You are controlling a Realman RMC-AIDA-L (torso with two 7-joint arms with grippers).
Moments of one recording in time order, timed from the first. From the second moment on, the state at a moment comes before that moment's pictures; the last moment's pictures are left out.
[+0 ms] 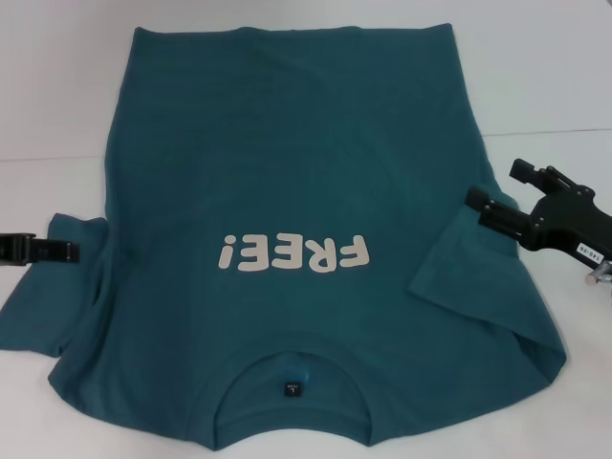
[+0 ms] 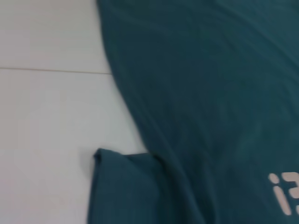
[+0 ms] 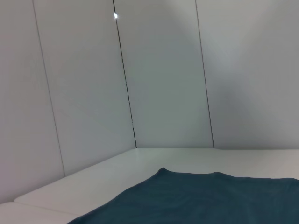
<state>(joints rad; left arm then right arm) -0.59 -2.03 -2.37 -1.06 -0.60 1.30 -2.49 0.45 2.09 -0.51 -0.44 -1.60 -1.30 0.99</state>
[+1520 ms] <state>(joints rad) -0.61 -1.97 -2.55 -0.86 -0.59 1.28 -2.49 0.47 2.09 -0.51 -0.39 -1.59 -1.29 0.98</state>
